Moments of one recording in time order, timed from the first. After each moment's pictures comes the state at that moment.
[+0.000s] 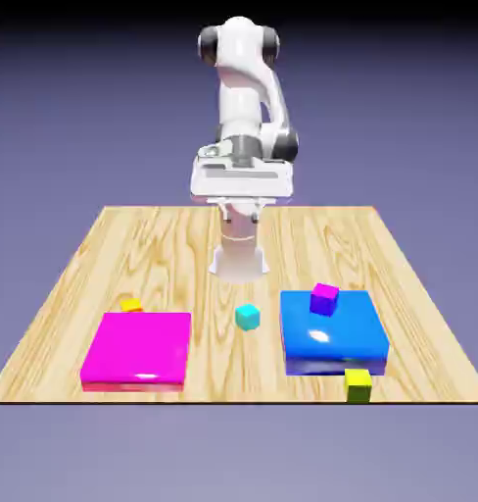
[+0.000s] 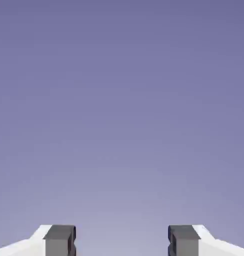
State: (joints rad) arm -0.02 -0.54 0.04 -2.83 0.05 3.02 0.79
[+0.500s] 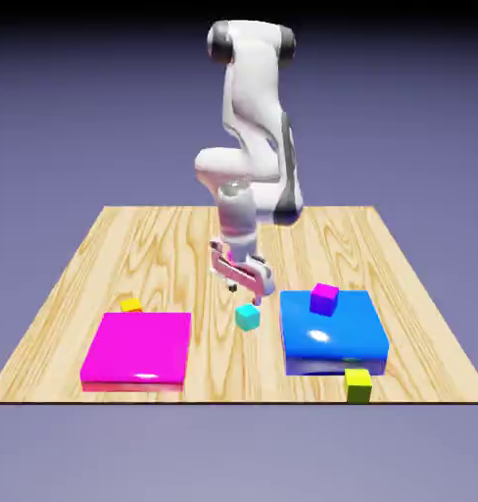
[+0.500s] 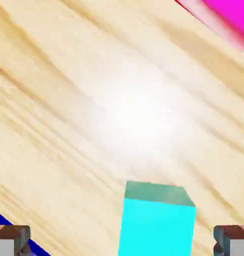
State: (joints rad) arm -0.33 -0.17 0.48 -3.04 0.58 2.78 1.38
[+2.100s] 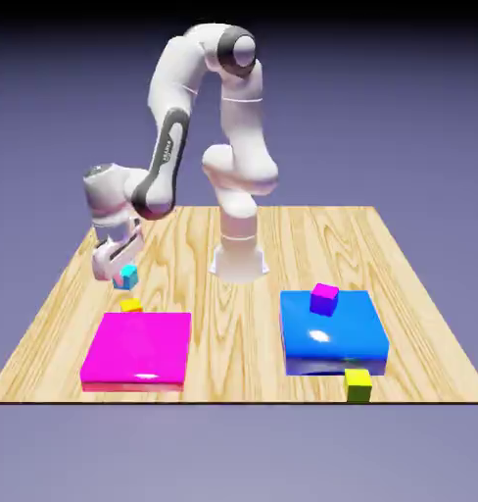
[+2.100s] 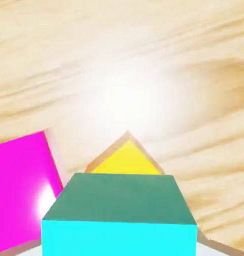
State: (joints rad) arm -0.84 0.06 -0.02 -2.73 0.27 2.71 1.54
